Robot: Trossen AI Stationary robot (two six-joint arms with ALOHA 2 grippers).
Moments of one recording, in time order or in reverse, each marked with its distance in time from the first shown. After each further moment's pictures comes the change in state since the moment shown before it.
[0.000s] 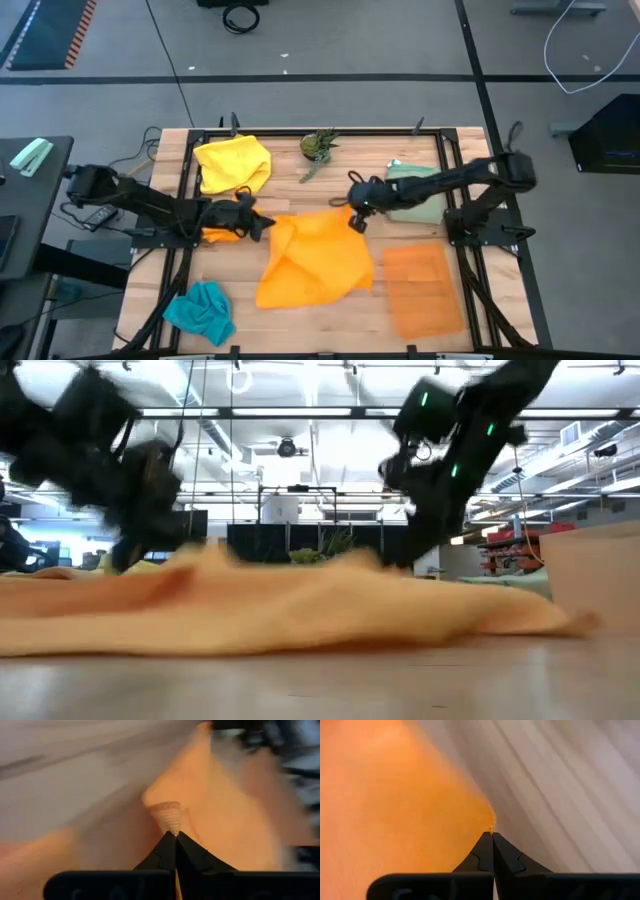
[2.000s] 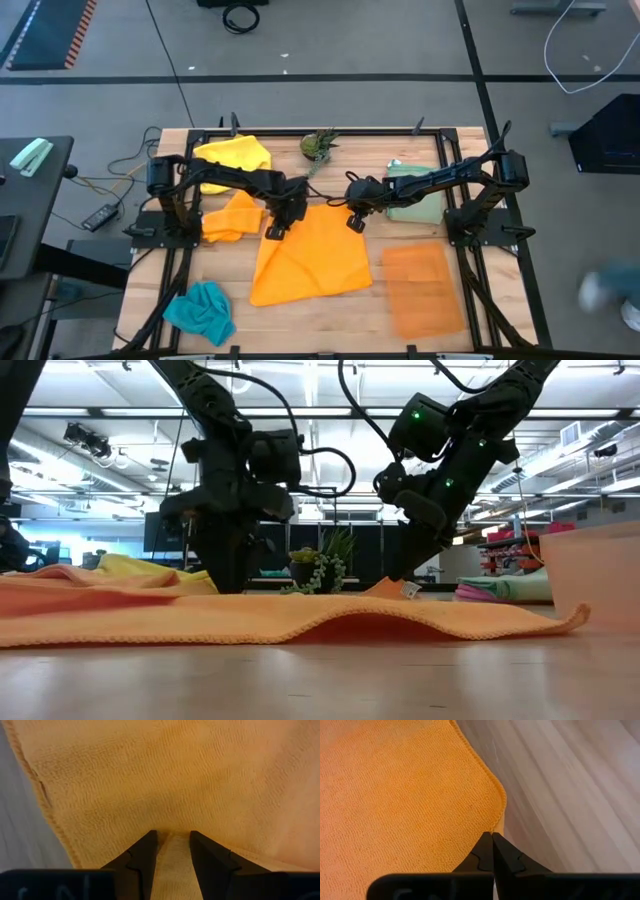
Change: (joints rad) left arm 0.229 0.675 0.926 -1.101 0.438 1.313; right arm -0.030 0.033 -0.006 0.069 -0.067 -0.072
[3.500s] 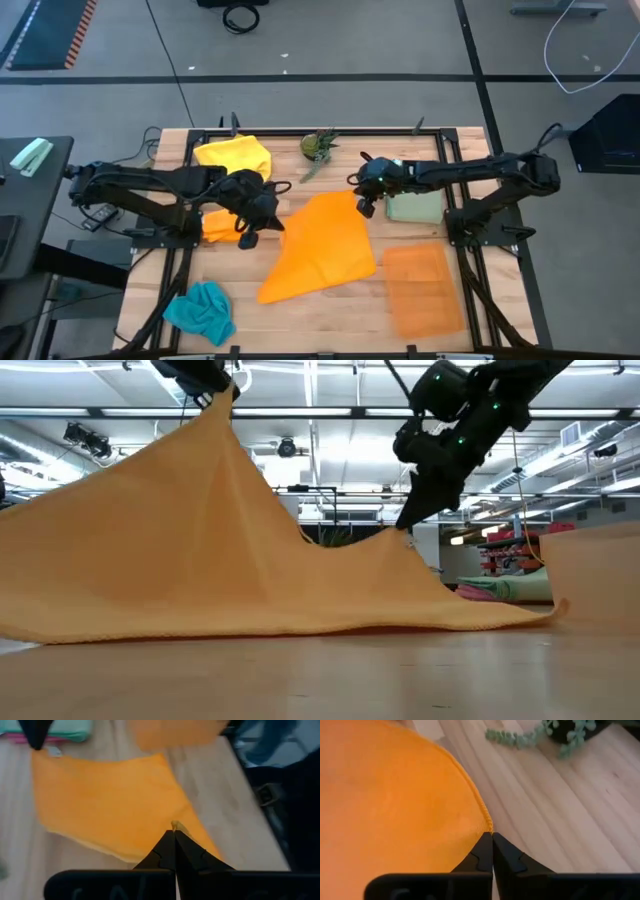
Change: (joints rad) left arm -0.210 -0.646 -0.001 -0.021 -0.054 -0.368; right arm -0.098 -0.239 0.004 -0.103 -0.050 -0.063
